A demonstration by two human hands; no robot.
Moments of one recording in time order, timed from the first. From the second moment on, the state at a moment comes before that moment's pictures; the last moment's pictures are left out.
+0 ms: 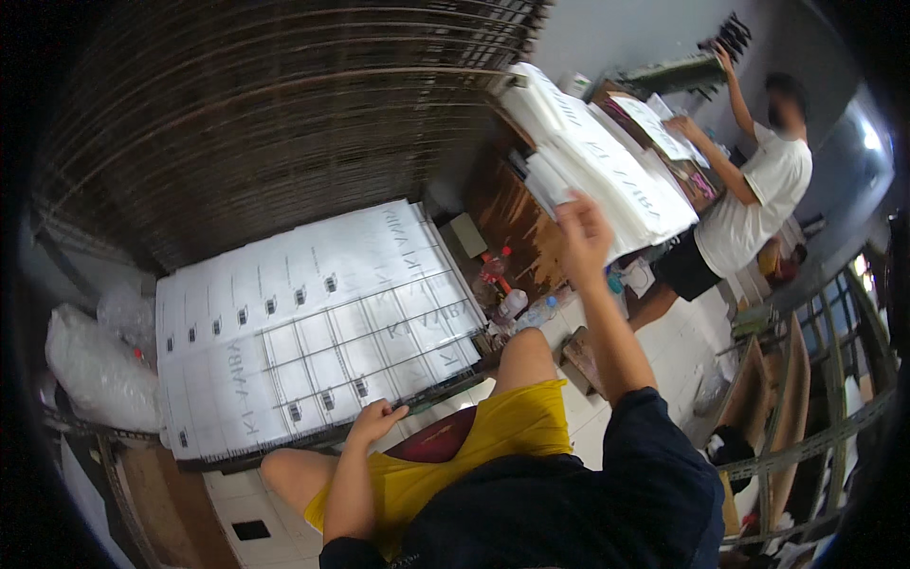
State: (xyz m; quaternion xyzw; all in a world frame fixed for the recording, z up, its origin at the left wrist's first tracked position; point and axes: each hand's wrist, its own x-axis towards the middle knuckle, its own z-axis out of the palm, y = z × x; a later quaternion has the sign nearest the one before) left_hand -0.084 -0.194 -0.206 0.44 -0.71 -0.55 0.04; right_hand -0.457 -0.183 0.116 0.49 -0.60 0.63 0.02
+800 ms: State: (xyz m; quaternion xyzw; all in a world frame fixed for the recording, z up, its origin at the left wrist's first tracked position) left_hand -0.124 -0.137 -0.156 0.50 -0.69 -0.46 0.23; right_hand -0.832 -0.138 0.147 0.50 -0.74 0.43 0.12
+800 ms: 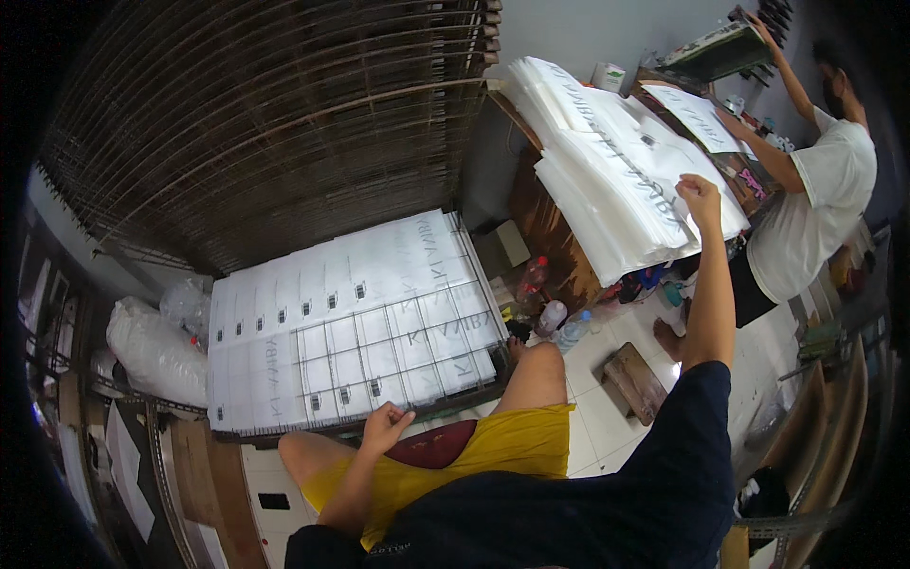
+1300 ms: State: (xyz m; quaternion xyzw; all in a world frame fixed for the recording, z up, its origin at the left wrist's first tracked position) left_hand -0.267 -0.218 0.192 0.16 -0.88 -0.06 0.44; right_hand -0.513 -0.112 0.302 0.76 -0.52 0.40 -0.01
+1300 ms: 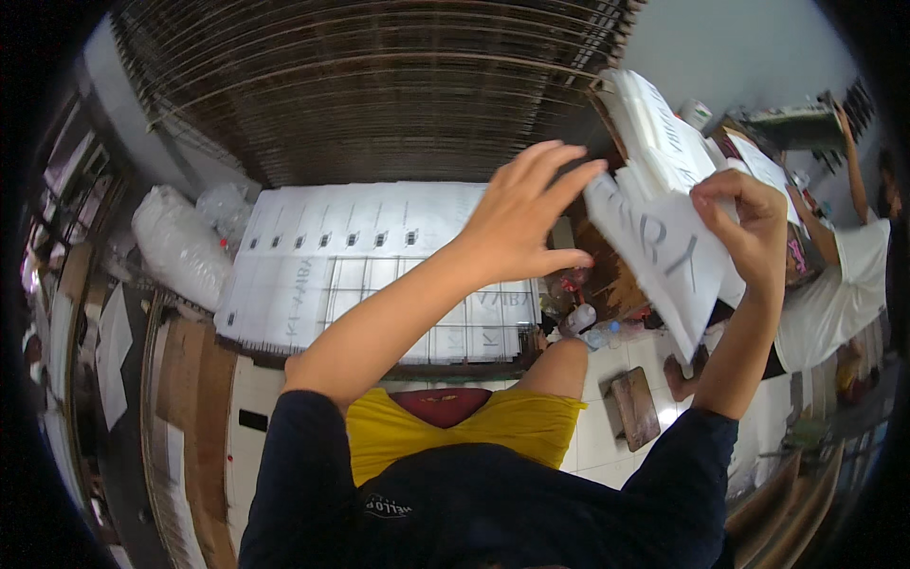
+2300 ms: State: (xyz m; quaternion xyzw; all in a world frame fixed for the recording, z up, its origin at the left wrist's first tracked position) left_hand -0.064 -0.206 0.000 0.54 -0.33 -0.28 0.73; right_hand -0.166 -0.215 0.094 0.77 -0.39 0.27 -0.42
